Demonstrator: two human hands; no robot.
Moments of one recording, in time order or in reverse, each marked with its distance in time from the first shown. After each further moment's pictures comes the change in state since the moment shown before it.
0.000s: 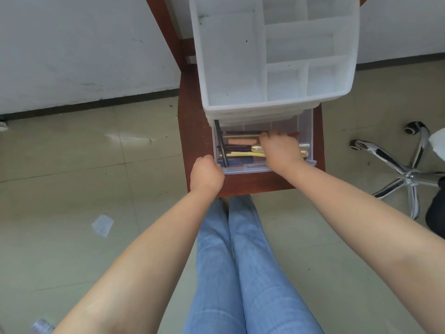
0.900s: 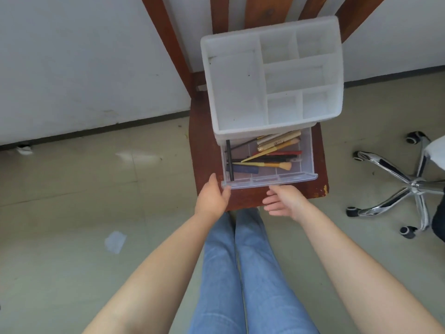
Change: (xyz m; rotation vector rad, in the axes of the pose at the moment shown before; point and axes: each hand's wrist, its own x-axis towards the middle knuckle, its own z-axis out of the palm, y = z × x) left_hand -0.019 -0.020 -0.009 -0.063 -0.132 0.052; right_hand -0.059 -0.022 0.003 1.561 -0.489 0.793
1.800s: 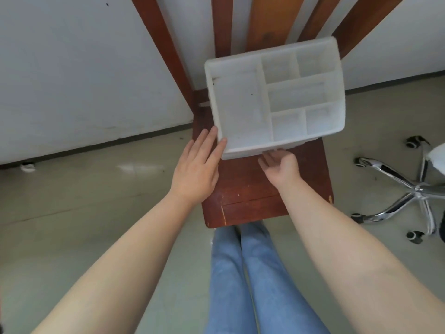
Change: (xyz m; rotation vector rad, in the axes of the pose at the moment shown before) left_hand 0.013 0.030 -0.101 0.599 0.480 0.837; right_hand 0.026 -0.087 0.023 1.113 -0.001 -0.261
